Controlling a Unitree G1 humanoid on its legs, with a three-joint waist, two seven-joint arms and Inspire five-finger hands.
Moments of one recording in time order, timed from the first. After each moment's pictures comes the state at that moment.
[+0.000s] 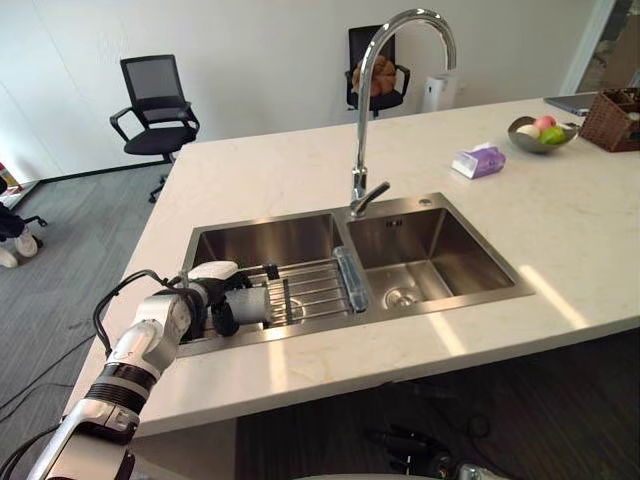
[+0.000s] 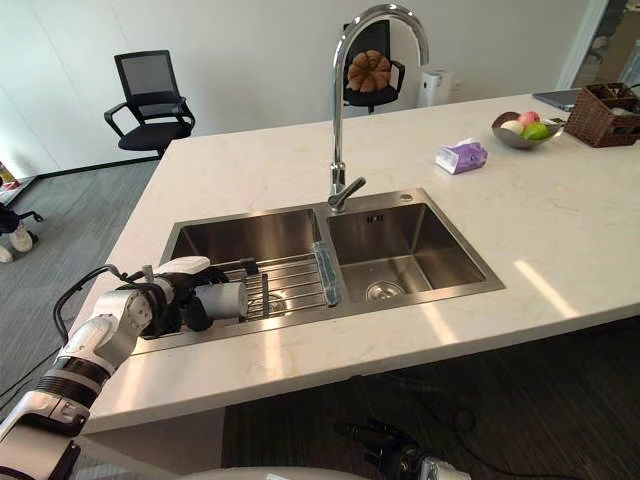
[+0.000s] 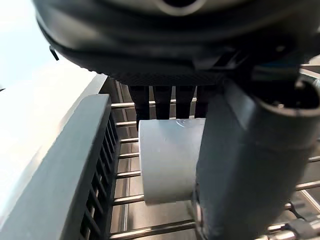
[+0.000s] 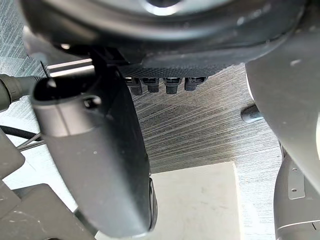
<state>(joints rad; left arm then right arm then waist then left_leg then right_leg) -0.35 0.65 -0.27 0.36 0.79 0.04 -0.49 0.07 -0.13 -0.15 0.93 0.17 0.33 0.35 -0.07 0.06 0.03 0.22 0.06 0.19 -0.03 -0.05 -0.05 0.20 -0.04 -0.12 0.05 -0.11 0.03</state>
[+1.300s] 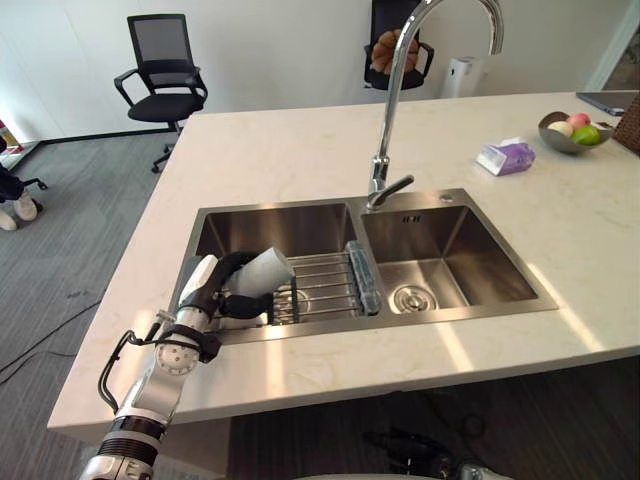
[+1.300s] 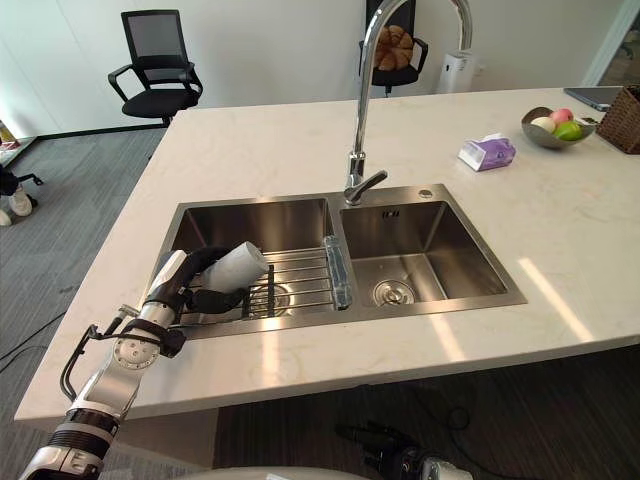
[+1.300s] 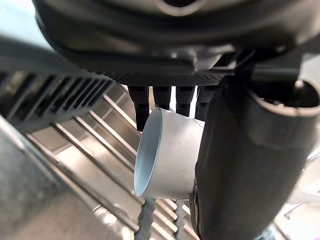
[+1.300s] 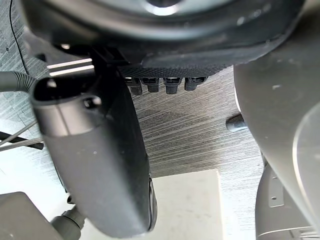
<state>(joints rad) -0.08 0.47 -0.05 0.25 0.25 -0.14 0.01 0.06 -0.13 -0.15 0.96 0.16 0.33 0.37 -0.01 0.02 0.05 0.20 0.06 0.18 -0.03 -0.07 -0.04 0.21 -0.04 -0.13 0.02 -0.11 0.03</state>
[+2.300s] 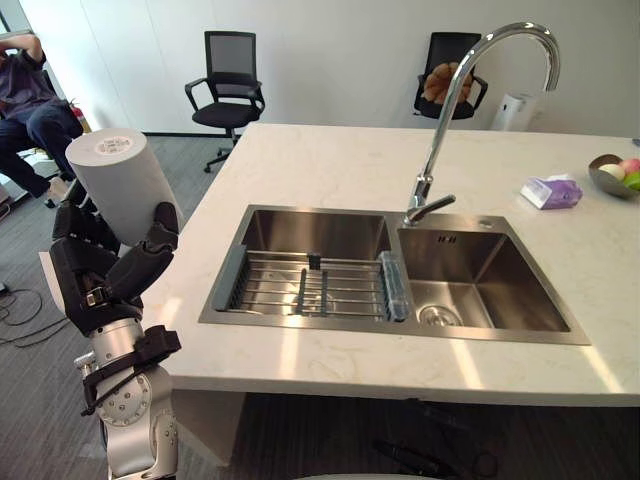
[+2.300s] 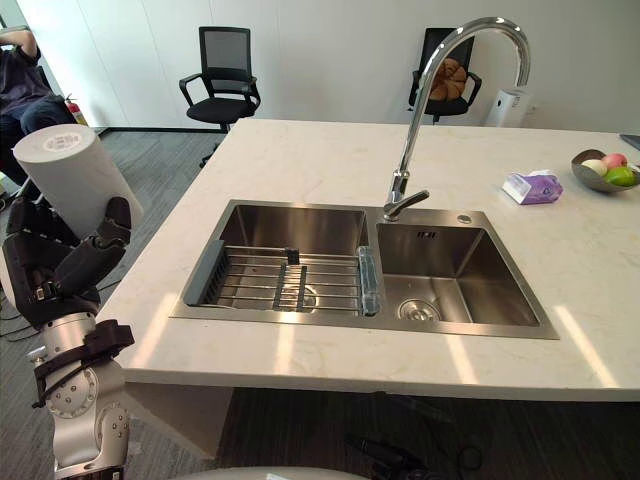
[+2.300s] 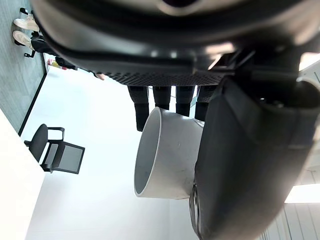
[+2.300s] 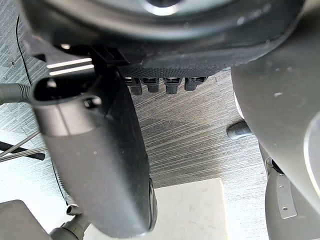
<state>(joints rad) 0.16 0.12 0.31 -0.34 -0.29 -0.32 0.20 0.13 -0.08 -0.31 0.97 0.18 0.33 0.29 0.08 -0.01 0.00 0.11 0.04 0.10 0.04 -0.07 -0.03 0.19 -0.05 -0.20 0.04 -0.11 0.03</state>
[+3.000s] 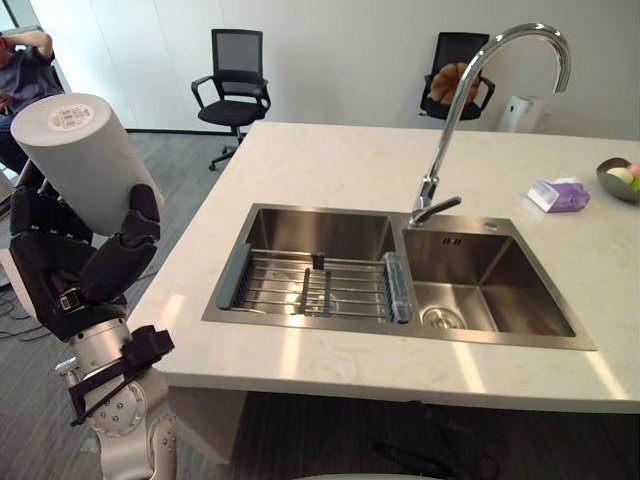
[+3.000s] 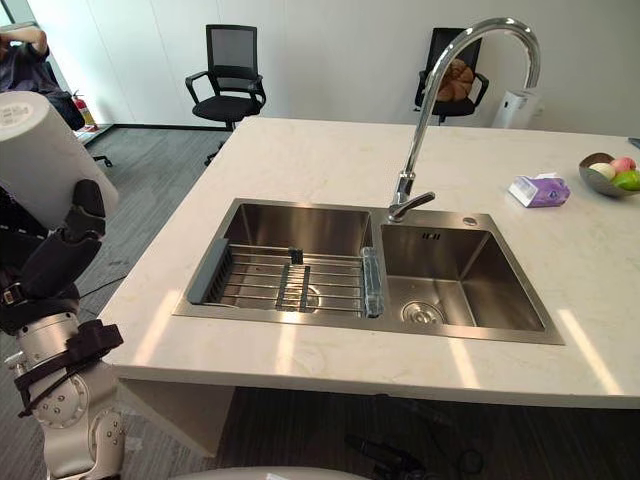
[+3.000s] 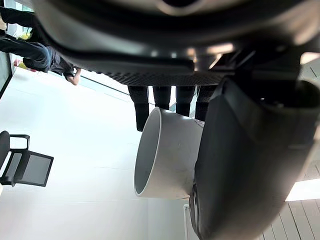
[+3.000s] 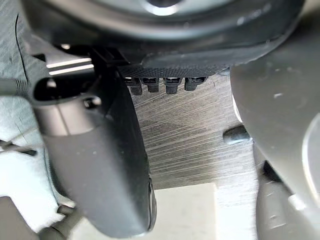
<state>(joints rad) 0.24 0.10 0.30 -0.52 -0.25 -0.34 0.23 0.11 -0.06 -0.28 0.97 0.07 0.33 0.30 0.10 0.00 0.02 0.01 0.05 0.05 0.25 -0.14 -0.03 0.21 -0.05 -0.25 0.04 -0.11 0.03</state>
